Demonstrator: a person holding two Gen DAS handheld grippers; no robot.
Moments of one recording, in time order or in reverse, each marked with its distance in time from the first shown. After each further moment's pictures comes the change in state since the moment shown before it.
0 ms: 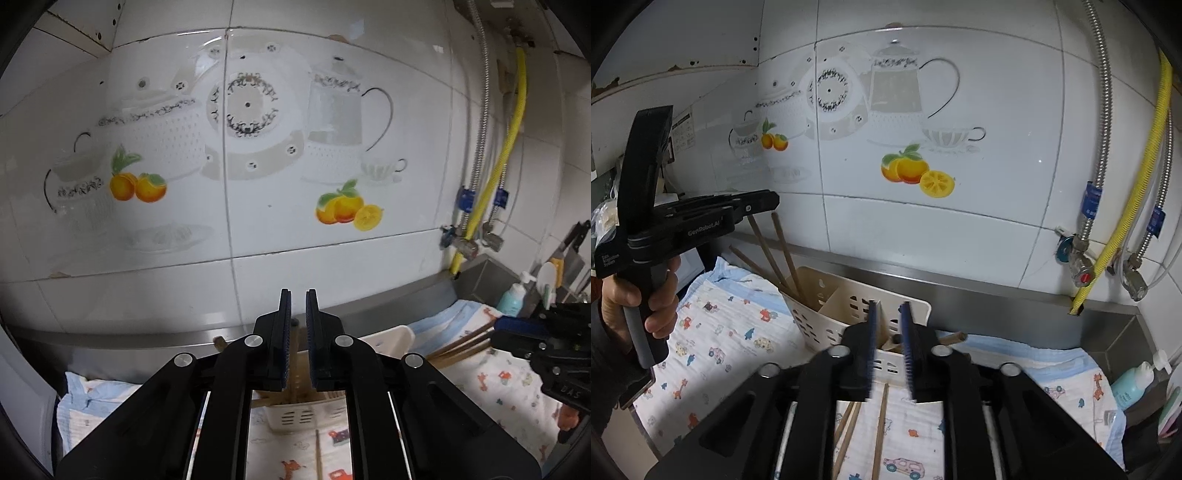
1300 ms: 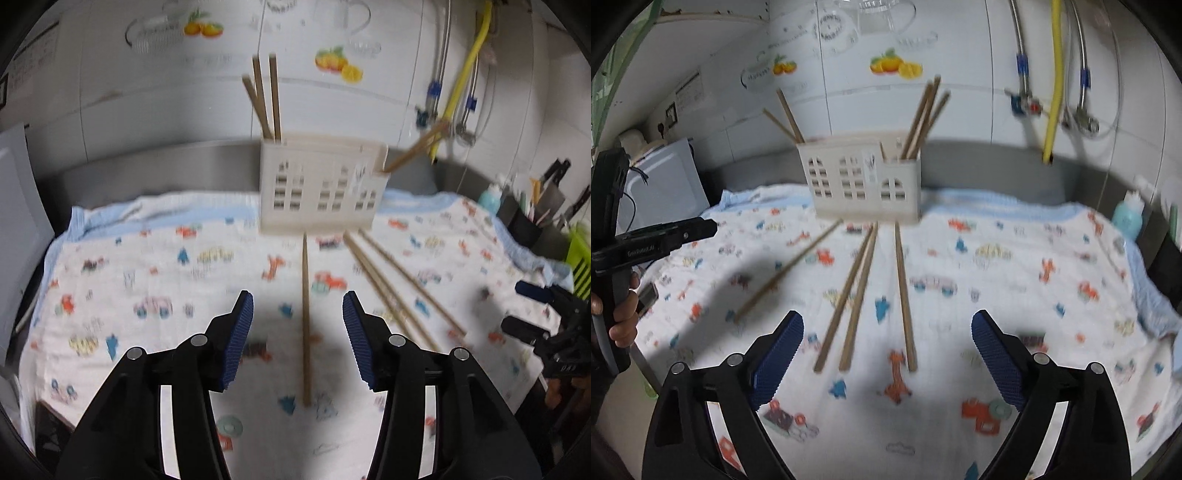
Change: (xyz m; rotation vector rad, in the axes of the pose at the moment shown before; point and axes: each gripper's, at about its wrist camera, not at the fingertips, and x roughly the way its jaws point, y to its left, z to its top) left arm -0.094 -0.003 -0.219 -0.081 0.225 -0.010; right arm -0.058 0.039 -0.220 0.131 0.122 -0.042
